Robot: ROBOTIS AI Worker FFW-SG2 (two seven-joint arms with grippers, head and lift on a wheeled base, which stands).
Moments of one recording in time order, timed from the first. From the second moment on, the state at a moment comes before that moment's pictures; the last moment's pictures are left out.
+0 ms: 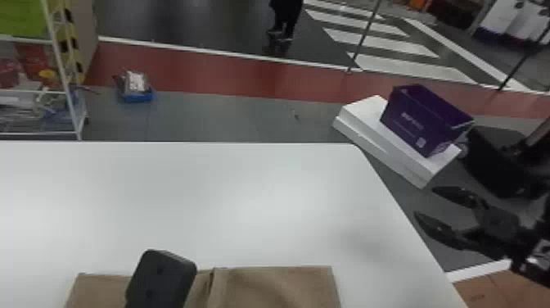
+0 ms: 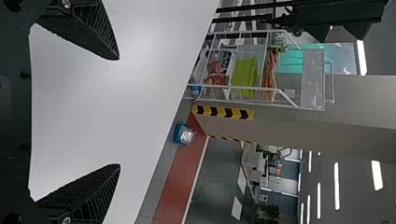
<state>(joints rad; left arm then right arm) 0.35 0.00 -0.66 -2.55 -0.47 1.57 -0.46 0.39 -0.60 -0.68 -1.62 -0.41 0.10 1.10</state>
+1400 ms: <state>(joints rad) 0.40 0.07 -0.52 -2.41 -0.24 0.84 0.00 0.46 -0.57 -0.69 -1.71 -0.46 0.13 1.10</state>
